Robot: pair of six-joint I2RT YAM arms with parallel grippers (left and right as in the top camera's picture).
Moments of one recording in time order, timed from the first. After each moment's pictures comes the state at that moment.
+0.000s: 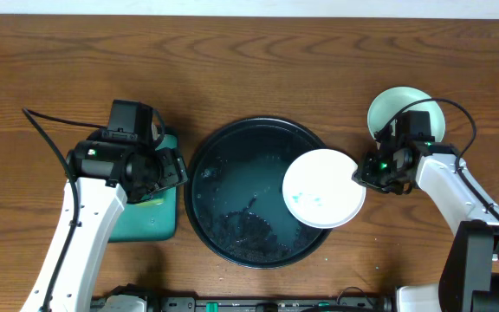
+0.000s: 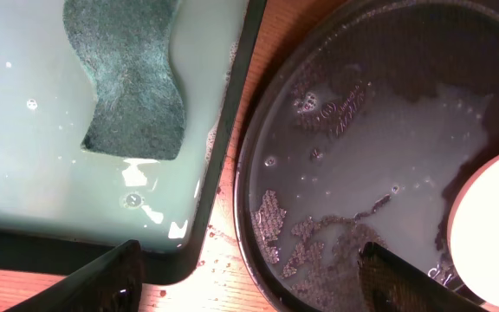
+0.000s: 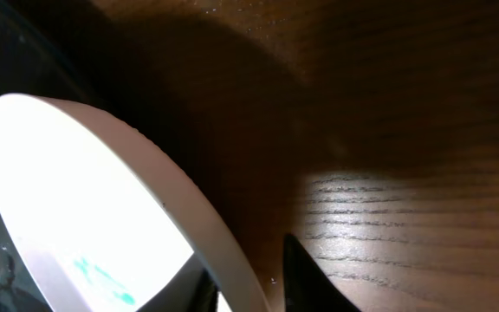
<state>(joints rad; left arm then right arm) -0.13 1.28 1.10 -1.13 0.12 -0.46 -0.04 1.60 0.88 -0.68 -0.32 0.27</state>
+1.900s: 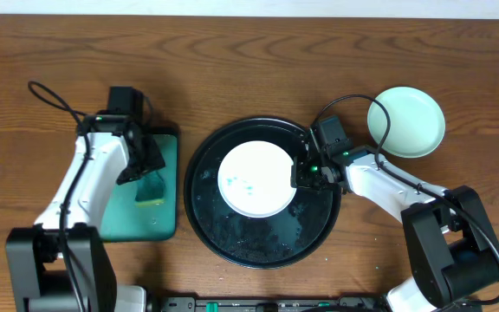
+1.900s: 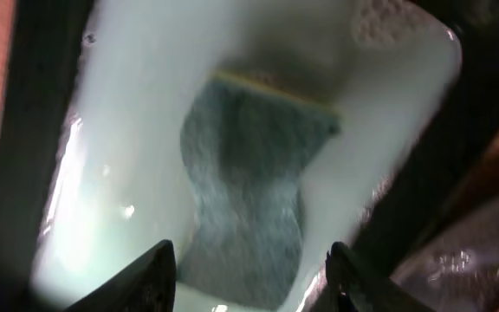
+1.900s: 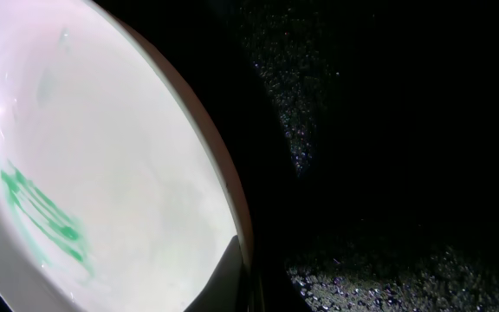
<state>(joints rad) 0.01 1.61 1.08 -0.91 -0.08 -0.43 0.40 1.75 0.88 -0.37 -0.34 0.52</state>
